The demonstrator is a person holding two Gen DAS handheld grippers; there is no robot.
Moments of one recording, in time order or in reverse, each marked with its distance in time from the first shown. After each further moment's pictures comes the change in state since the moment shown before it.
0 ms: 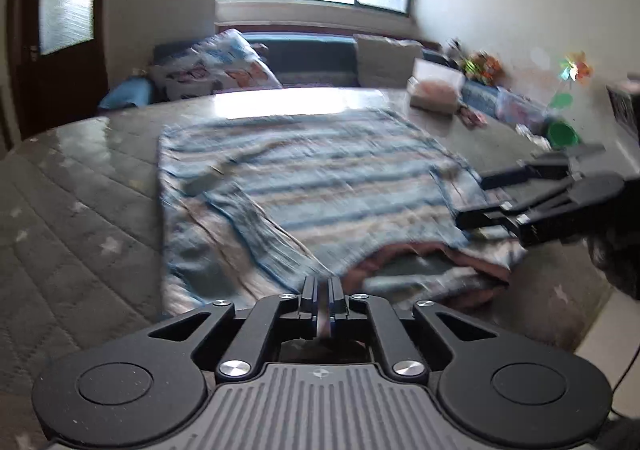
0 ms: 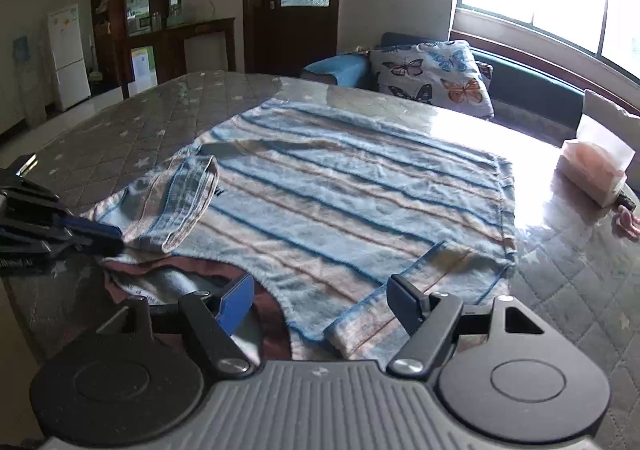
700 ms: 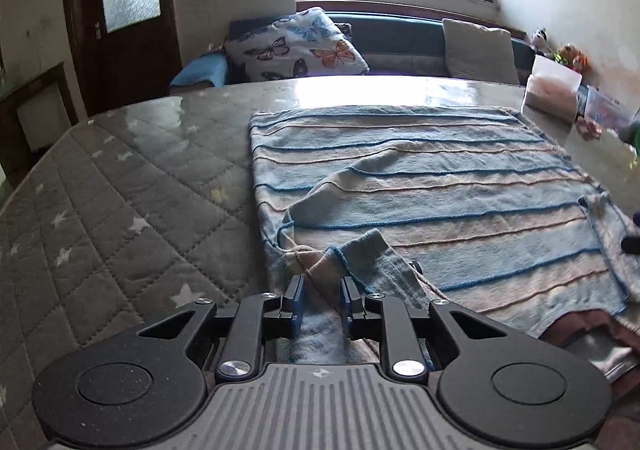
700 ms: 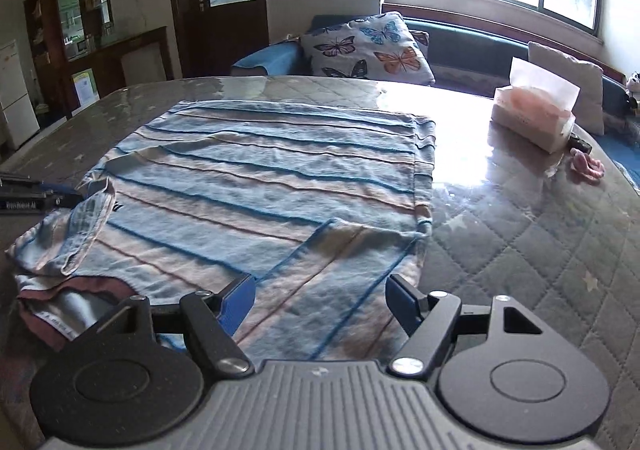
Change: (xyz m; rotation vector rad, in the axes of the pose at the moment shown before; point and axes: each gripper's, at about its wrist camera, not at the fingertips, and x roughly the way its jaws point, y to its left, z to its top) left arm 0.086 0.056 0.040 -0.029 0.087 0.218; right arm 0.023 -0.074 -0.009 0.165 0.038 -0.104
